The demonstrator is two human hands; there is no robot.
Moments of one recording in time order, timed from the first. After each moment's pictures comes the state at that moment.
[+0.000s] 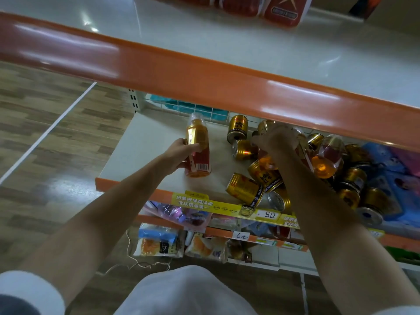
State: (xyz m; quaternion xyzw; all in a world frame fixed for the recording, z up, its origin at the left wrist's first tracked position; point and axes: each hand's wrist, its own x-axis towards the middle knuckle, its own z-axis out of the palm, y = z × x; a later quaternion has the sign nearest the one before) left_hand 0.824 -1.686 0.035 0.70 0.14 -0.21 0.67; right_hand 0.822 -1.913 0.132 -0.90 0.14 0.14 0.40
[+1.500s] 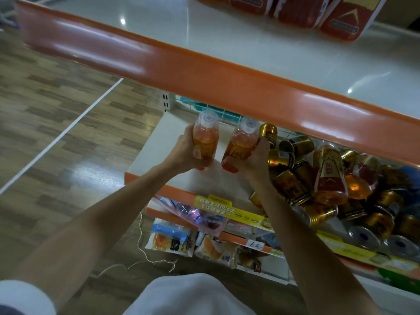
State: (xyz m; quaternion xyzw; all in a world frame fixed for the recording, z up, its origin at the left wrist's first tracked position) left_hand 0.807 -1.630 0.034 0.86 0.01 0.01 0.51; right_hand 0.820 -1.839 0.042 -0.88 -0.01 -0.04 0.47
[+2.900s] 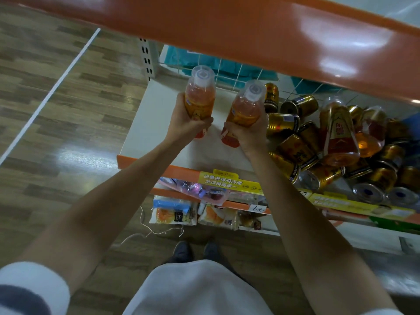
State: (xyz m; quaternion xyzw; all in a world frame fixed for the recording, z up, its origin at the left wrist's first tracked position) left_hand 0.825 -1.636 0.011 0.75 0.06 0.06 0.66; right_hand 0.812 -1.808 0.037 -0.80 0.12 -0.05 0.58
